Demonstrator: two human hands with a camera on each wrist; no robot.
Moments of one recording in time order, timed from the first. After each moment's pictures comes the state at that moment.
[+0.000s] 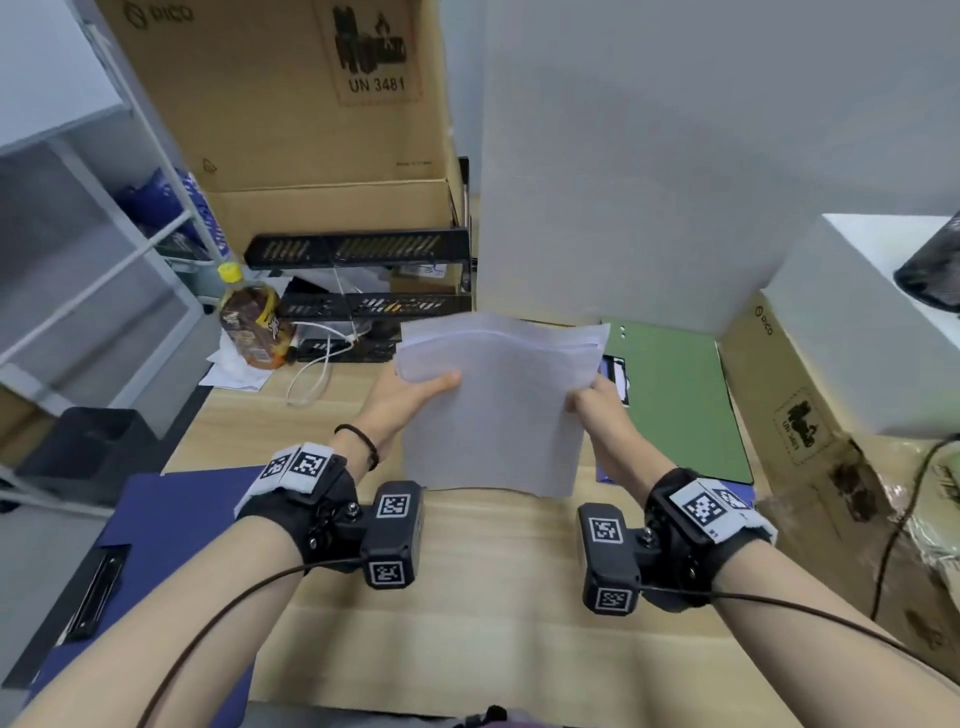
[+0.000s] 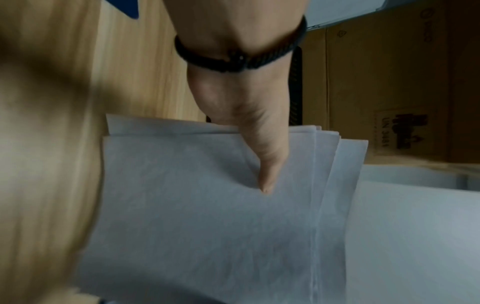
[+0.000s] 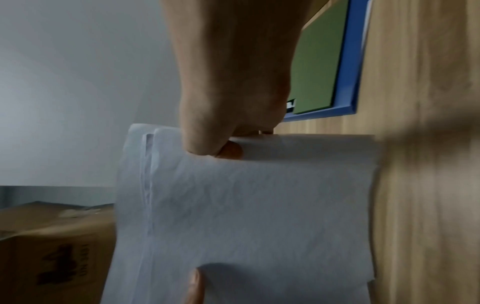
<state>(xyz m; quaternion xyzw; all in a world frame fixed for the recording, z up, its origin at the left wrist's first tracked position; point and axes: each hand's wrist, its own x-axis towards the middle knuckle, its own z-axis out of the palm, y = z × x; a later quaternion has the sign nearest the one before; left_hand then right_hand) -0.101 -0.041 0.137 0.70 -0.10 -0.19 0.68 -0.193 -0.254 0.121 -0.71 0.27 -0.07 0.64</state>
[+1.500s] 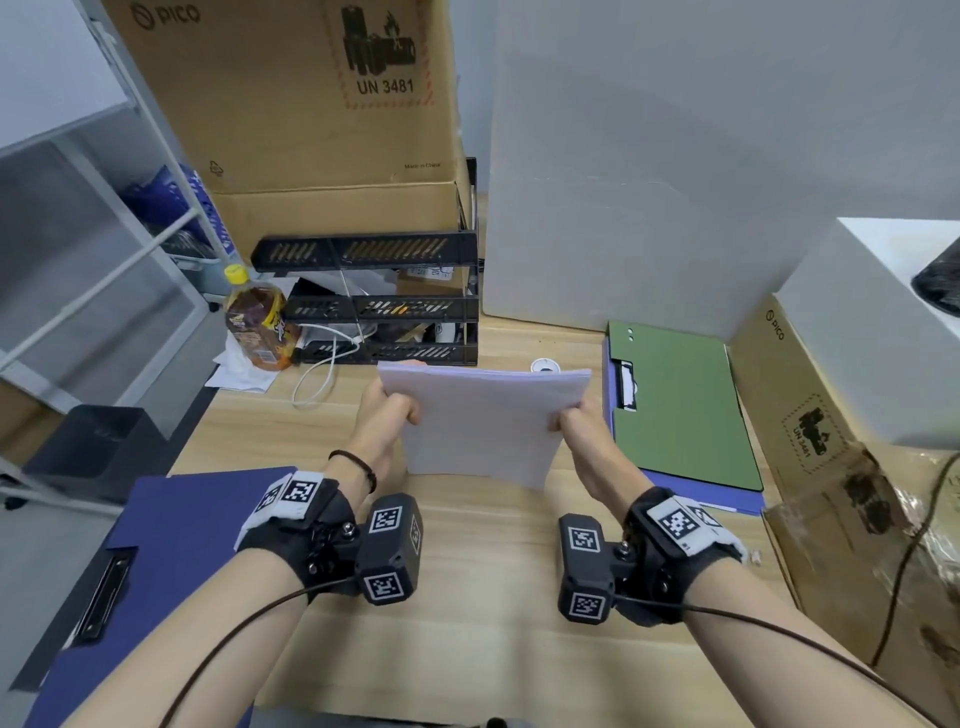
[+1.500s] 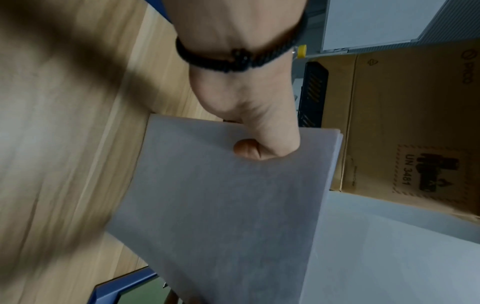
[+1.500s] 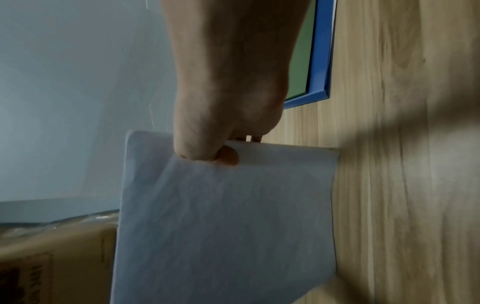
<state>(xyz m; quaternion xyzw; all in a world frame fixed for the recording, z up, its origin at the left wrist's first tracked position) -0.106 -0.027 0.130 0.72 -0.01 -0.15 0.68 -0.191 -0.231 0.115 -0.70 0.25 -0.05 0.66</state>
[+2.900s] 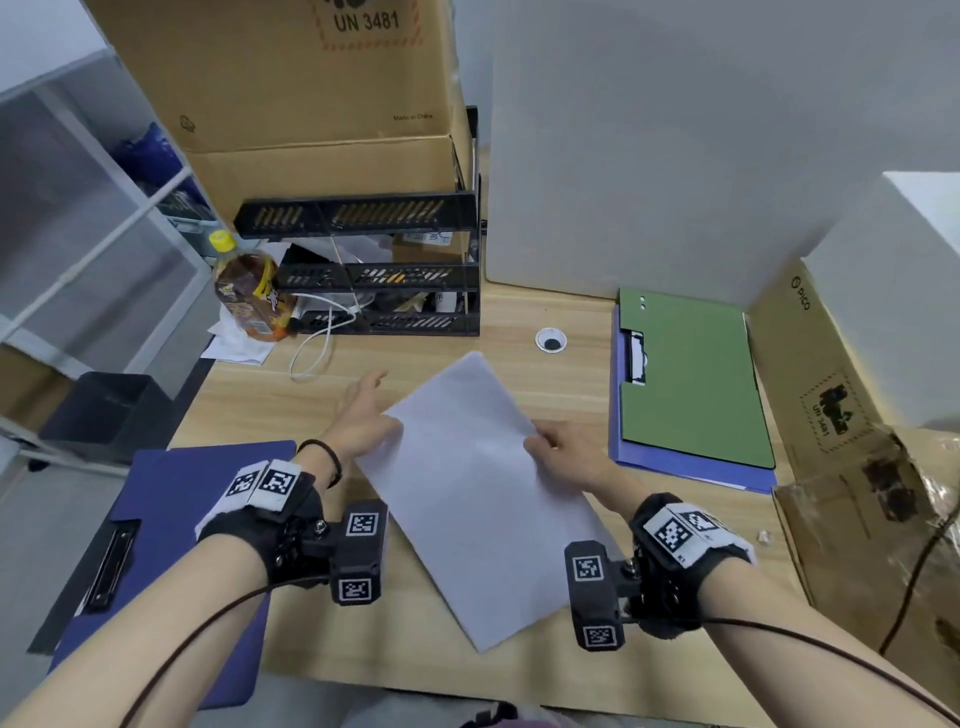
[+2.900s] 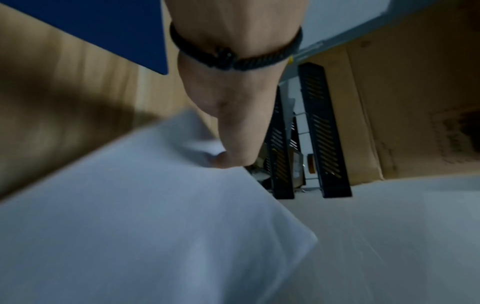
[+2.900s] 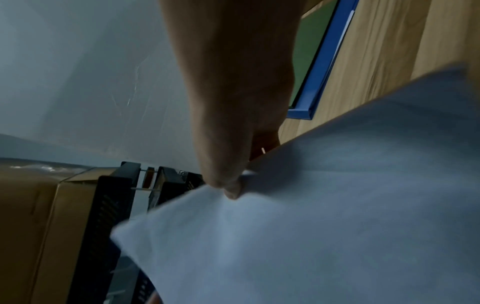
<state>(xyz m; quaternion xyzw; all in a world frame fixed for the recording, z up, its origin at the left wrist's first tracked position) -0.077 0.008 0.075 0.90 -0.03 -0.25 0.37 -0.207 -0.237 0.073 -0.87 0.11 0.12 0.46</state>
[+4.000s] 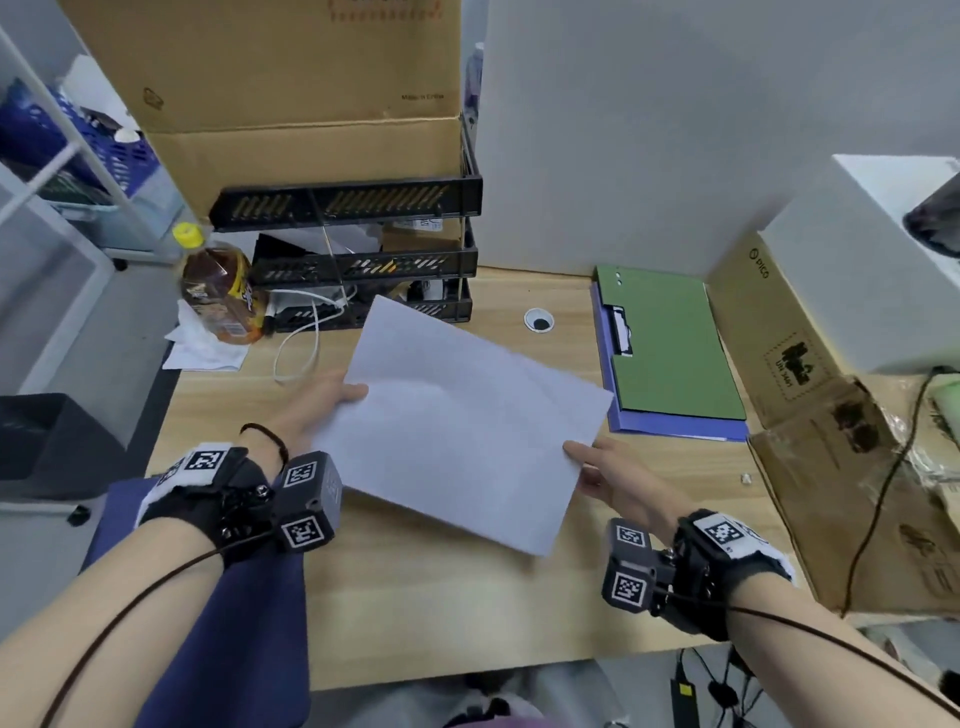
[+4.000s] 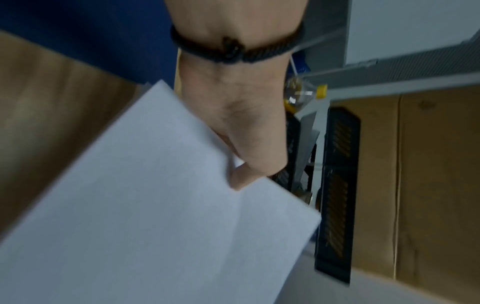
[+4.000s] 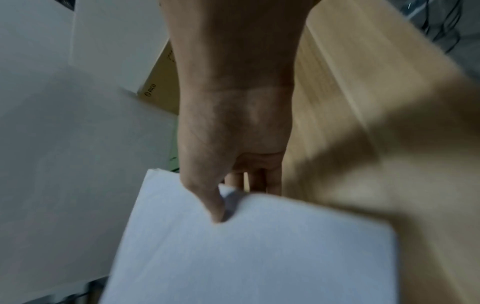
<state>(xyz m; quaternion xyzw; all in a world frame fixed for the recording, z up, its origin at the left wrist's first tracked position) -0.019 0.072 0.094 0.71 -0.01 -0.44 0.55 -0.247 -0.203 0.062 -0.59 0.40 0.08 0.70</state>
